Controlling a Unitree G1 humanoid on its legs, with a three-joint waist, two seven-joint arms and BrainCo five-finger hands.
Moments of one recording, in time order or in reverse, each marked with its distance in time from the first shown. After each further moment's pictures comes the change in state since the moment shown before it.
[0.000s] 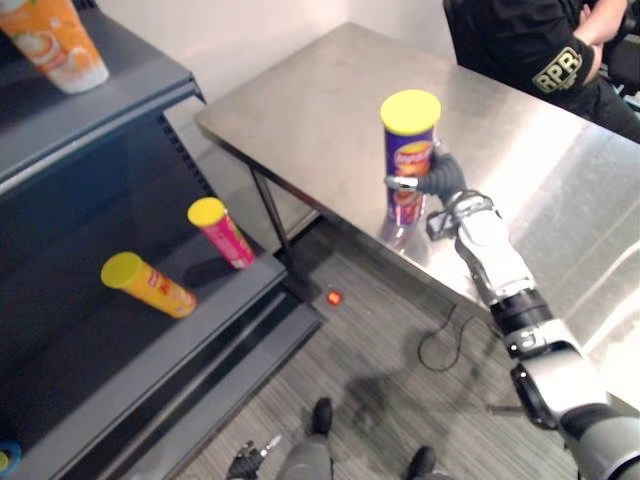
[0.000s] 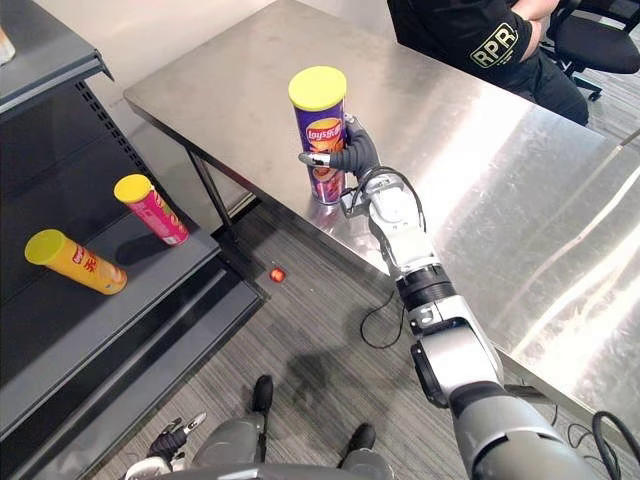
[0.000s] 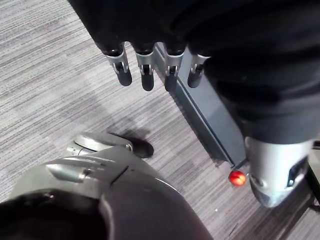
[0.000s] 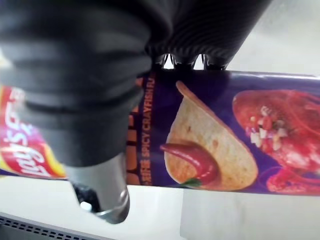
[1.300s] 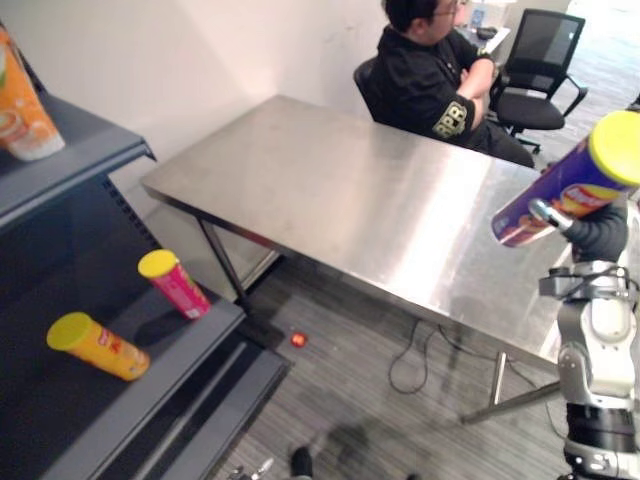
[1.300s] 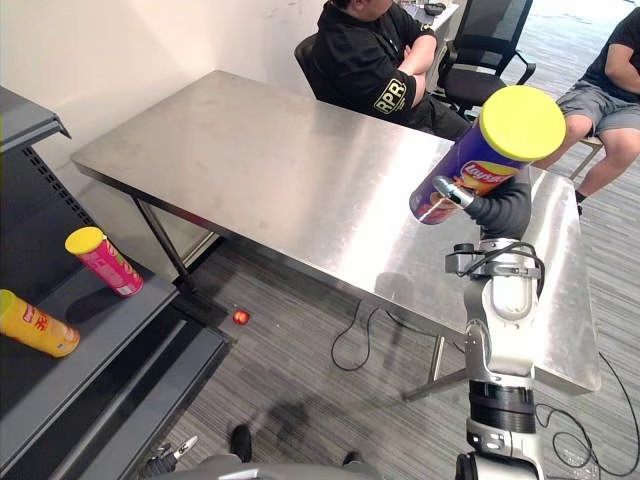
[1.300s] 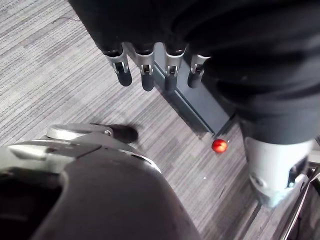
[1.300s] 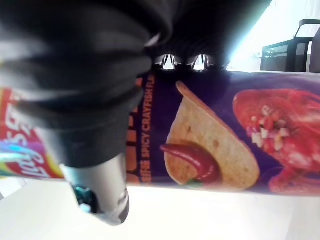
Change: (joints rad) left arm 0.085 0.005 0.020 -0.014 0.018 0.008 0.000; right arm 0.631 -0.030 -0.457 -0.674 0.103 -0.082 -0.046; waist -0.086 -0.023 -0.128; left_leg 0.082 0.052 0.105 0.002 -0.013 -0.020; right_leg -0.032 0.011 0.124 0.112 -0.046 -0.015
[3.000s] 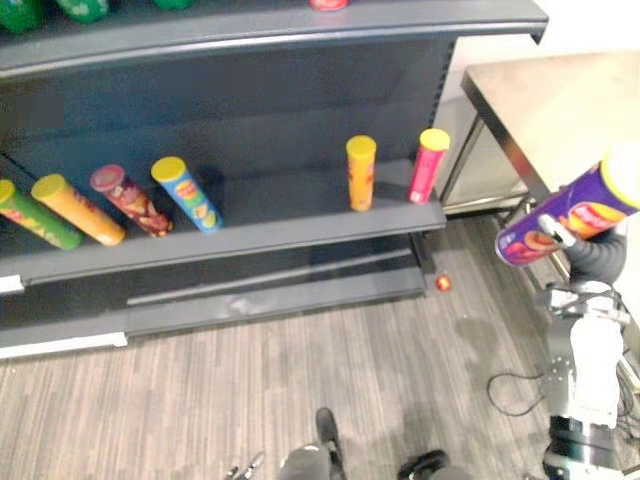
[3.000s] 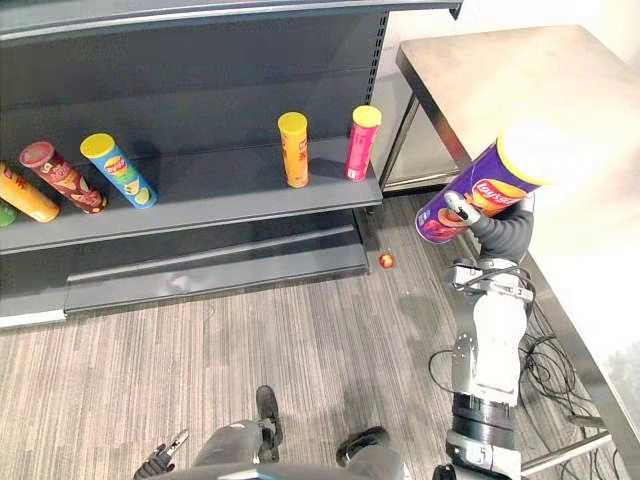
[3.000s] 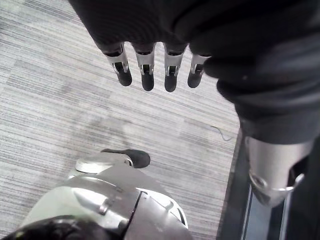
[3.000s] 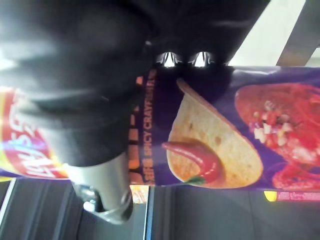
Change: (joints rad) left arm -0.016 -0.041 0.175 -0.023 -0.045 0.012 -0.038; right arm 0.033 0.138 -0.057 0.017 -0.046 0.011 -0.043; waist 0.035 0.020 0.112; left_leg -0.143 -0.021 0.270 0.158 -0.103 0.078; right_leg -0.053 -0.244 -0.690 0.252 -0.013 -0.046
